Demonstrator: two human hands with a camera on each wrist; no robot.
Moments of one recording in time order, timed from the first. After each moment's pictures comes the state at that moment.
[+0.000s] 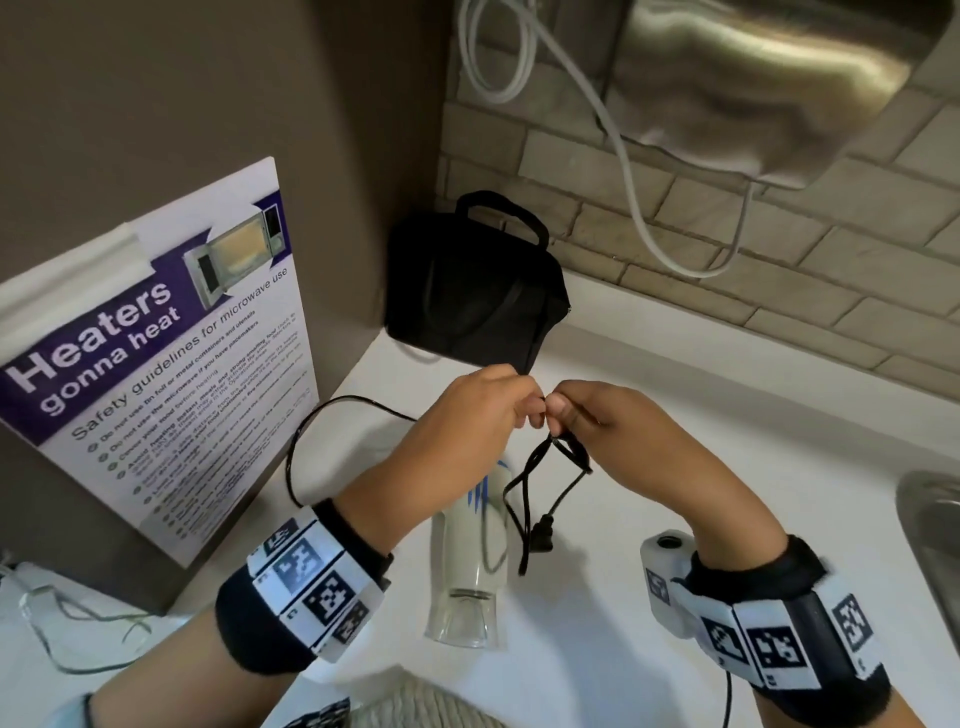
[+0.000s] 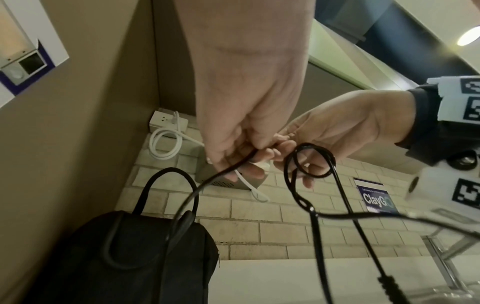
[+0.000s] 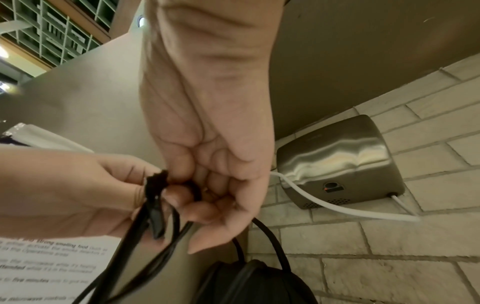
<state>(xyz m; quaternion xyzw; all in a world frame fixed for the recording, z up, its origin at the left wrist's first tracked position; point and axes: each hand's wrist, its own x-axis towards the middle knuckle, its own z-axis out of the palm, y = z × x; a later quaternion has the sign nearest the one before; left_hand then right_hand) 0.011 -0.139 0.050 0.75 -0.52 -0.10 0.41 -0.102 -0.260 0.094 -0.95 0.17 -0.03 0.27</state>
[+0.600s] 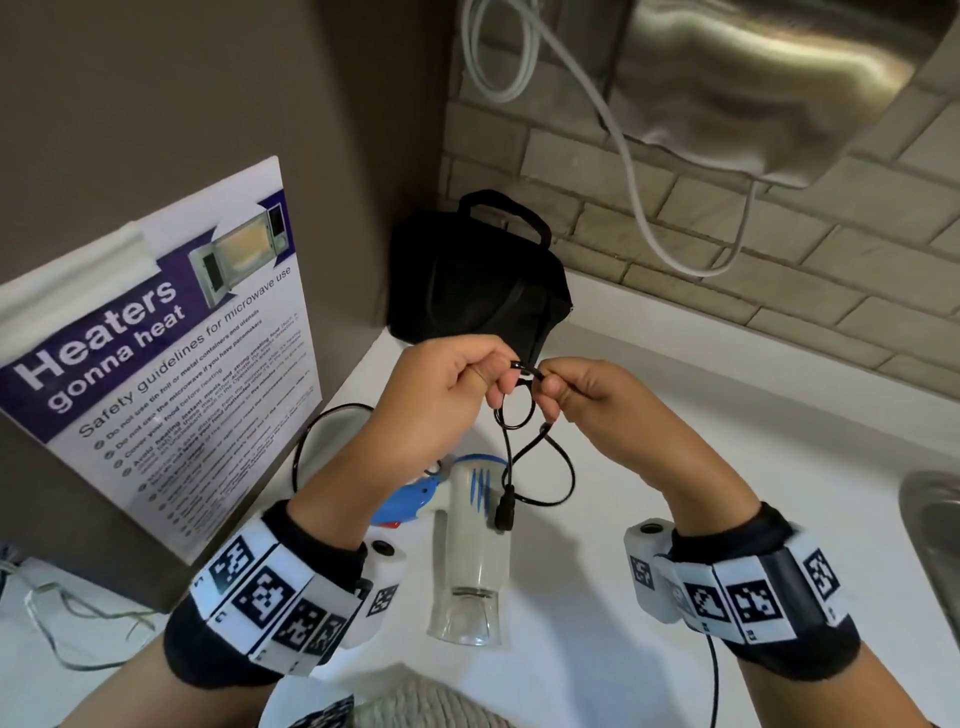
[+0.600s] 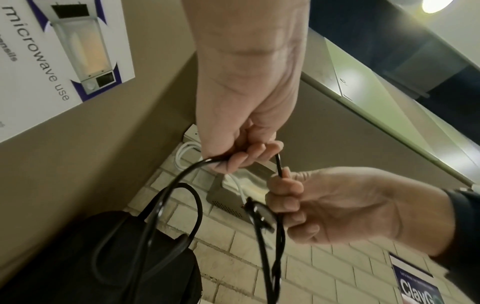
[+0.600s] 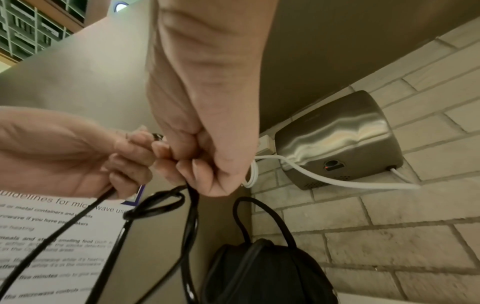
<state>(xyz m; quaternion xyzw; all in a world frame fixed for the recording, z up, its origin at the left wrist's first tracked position) 0.019 -0.115 0.081 0.70 -0.41 -0.14 0.57 -0.085 -0.260 0.094 -0.91 0.12 -0.07 0.39</state>
